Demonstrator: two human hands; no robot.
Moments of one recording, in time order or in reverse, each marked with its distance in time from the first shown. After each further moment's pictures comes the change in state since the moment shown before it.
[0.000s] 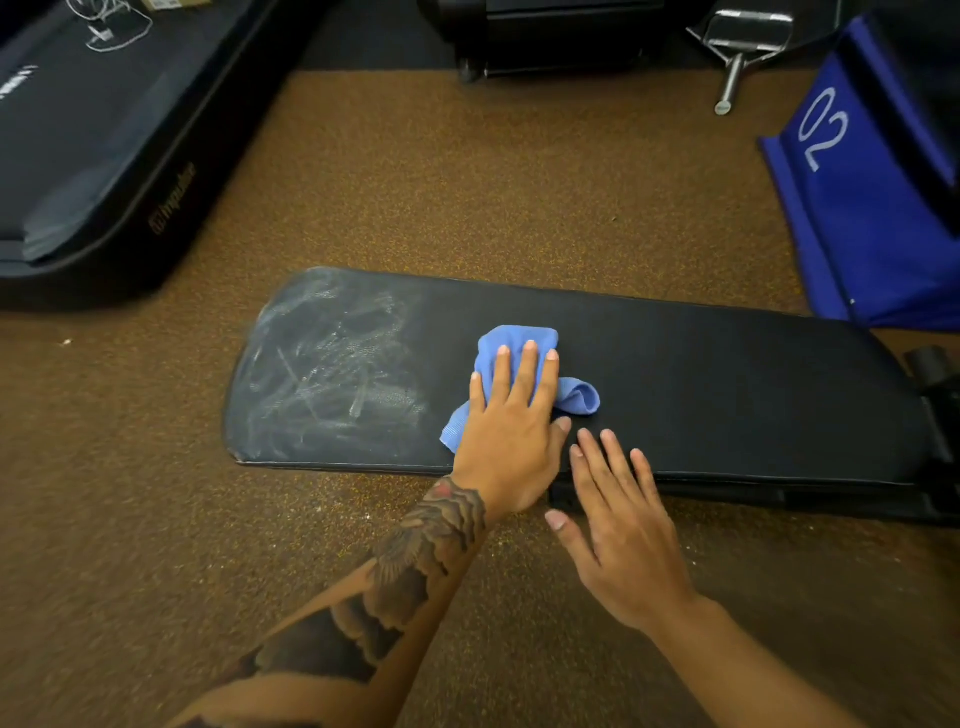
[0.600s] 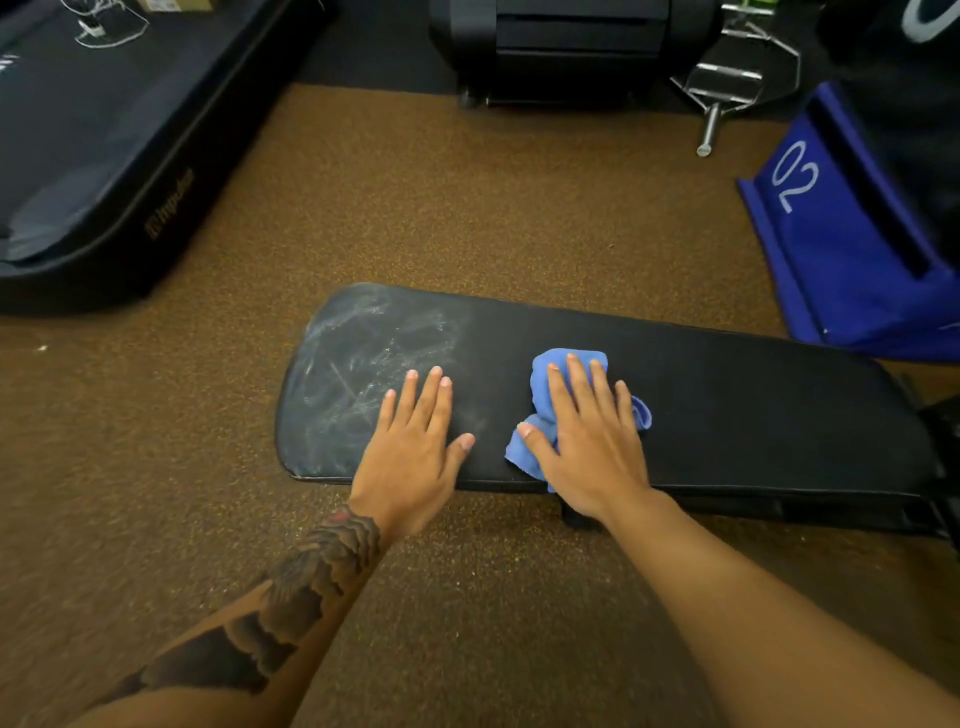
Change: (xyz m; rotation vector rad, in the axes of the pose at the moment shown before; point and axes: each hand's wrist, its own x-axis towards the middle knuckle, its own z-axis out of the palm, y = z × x) left_hand -0.058 -0.149 -0.037 0.052 0.053 -0.027; right_hand 0.111 -0.076 -0.017 -0.141 0.010 0.133
